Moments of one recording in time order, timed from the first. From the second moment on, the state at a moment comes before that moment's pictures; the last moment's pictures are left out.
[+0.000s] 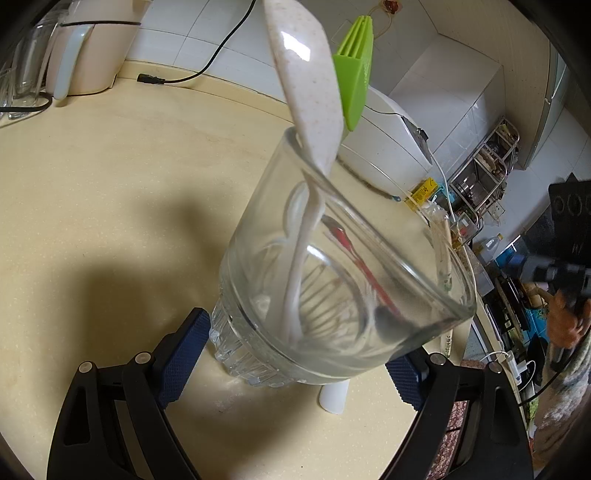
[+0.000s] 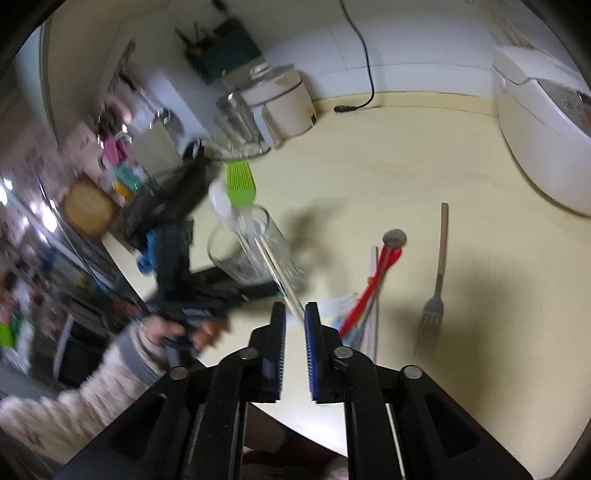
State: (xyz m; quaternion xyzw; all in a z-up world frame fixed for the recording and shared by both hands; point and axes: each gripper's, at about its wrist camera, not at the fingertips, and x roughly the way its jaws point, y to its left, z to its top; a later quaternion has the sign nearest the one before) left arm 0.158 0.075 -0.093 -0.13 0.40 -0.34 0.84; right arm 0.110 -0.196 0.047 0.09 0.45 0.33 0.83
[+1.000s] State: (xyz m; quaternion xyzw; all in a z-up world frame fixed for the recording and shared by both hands) left arm 0.158 0.074 -0.093 -0.13 0.40 -0.34 0.84; right arm 0.130 -0.108 0.010 -0.16 0.44 0.33 0.82
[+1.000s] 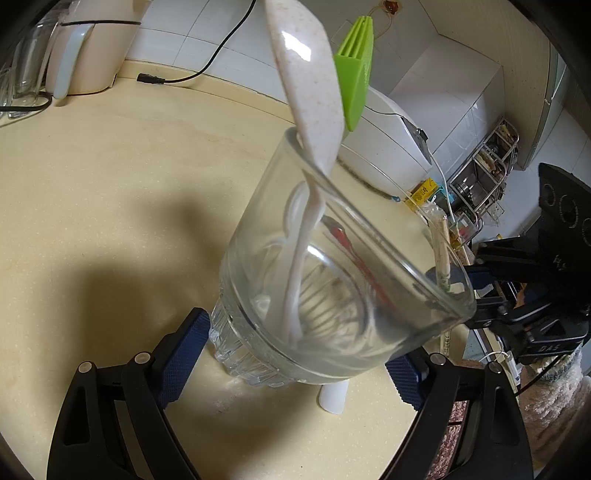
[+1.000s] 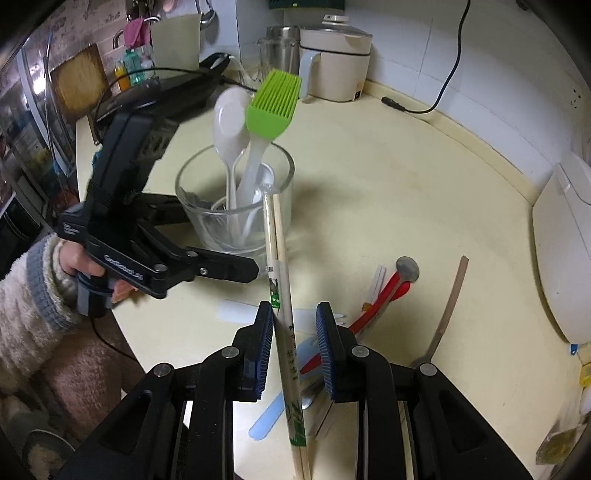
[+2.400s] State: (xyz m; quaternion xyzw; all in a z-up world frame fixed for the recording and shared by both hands) left arm 0.159 0.075 -0.093 -0.13 0.40 -0.34 0.84; right arm 0.156 -0.087 -0.034 -0.14 0.44 0.29 0.84
